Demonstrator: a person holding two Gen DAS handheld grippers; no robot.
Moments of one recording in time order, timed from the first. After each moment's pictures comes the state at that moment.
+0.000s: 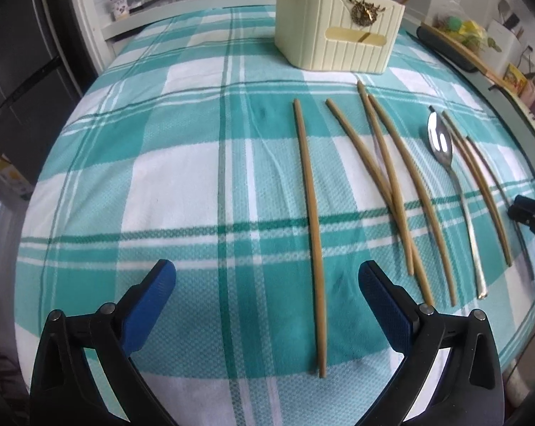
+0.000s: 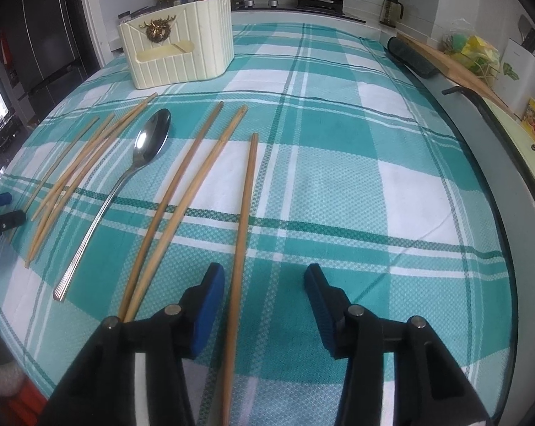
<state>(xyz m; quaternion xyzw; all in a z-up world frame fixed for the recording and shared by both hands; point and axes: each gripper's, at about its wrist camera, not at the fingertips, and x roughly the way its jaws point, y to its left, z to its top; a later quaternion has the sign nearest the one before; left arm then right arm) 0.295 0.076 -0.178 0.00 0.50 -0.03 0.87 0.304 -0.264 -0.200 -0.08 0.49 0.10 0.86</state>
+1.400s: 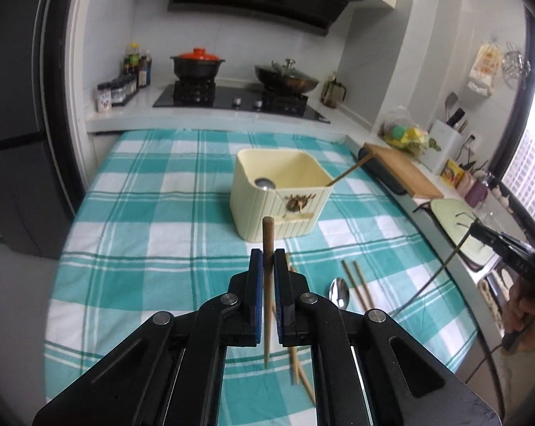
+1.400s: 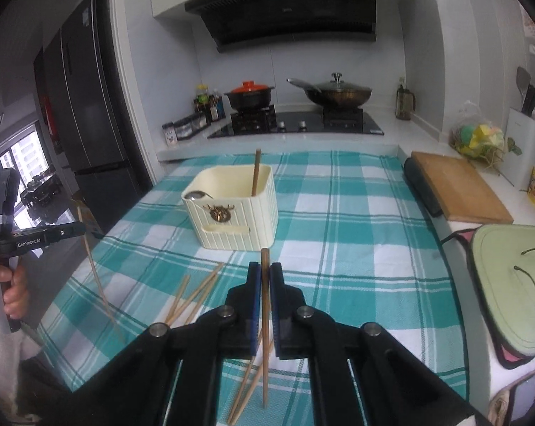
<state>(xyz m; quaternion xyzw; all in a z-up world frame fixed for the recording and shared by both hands) 0.301 0.086 0.004 -0.08 0.33 -0.11 0.94 0.311 -0.246 -0.013 -0.01 0.31 0.17 0.94</state>
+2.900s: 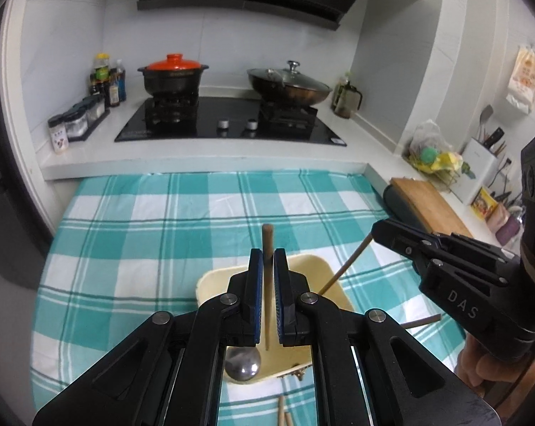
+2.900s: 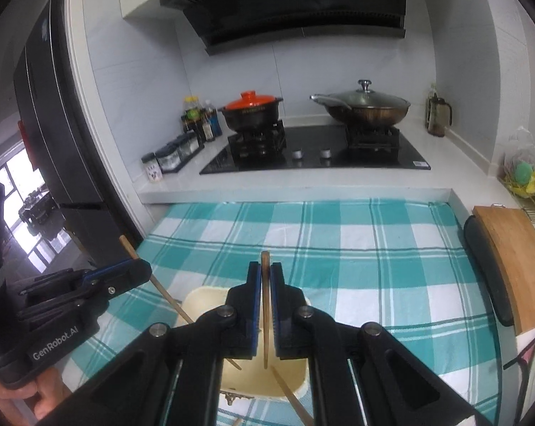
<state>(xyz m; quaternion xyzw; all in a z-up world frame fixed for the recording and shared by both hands) 0.554 0.024 0.016 -0.06 0.35 -0.09 0.93 0.573 -0.127 0.007 0.01 0.34 0.17 0.93</state>
